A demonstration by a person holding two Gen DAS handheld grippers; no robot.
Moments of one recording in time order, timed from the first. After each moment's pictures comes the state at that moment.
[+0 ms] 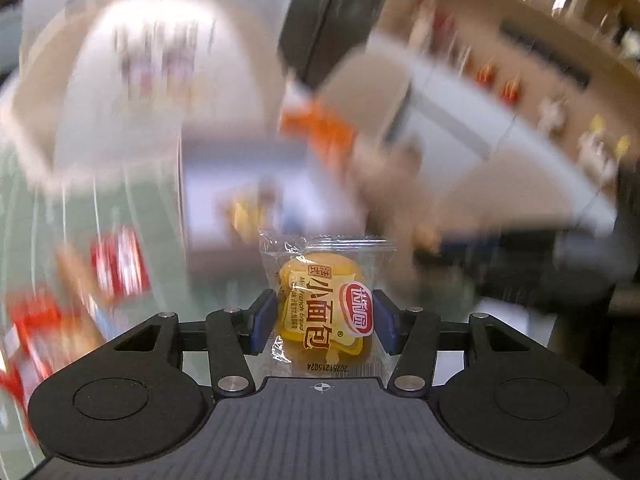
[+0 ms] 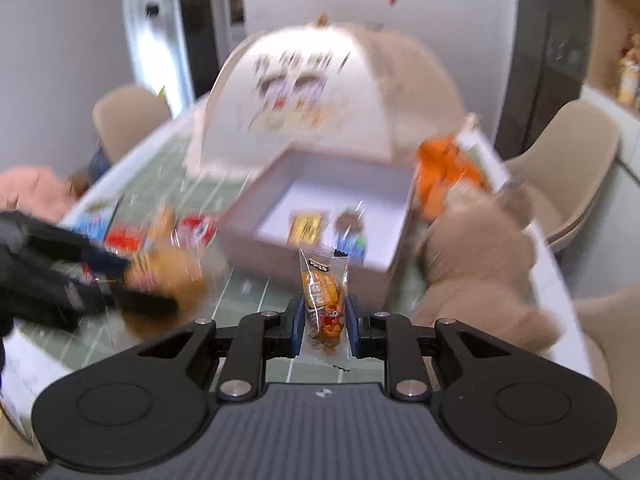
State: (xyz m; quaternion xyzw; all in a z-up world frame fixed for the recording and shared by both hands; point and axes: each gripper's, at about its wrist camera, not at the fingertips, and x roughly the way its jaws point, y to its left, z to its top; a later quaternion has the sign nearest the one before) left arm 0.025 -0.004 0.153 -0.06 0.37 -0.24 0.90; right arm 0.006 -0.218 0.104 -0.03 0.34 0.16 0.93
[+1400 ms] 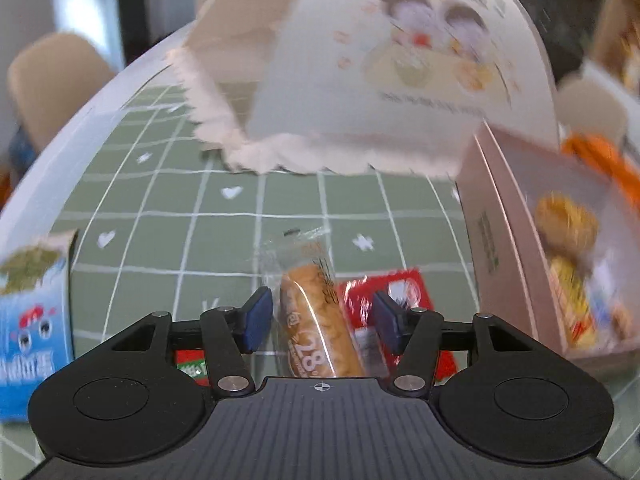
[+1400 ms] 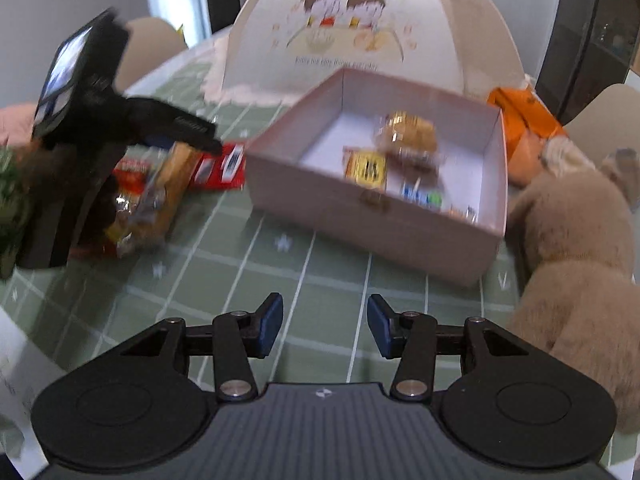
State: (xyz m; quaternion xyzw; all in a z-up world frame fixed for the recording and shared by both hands) left arm 0.165 0.088 0.020 -0.04 0.42 0.04 0.91; right arm 0.046 -0.143 0.019 -0.08 0.42 0.19 0.88
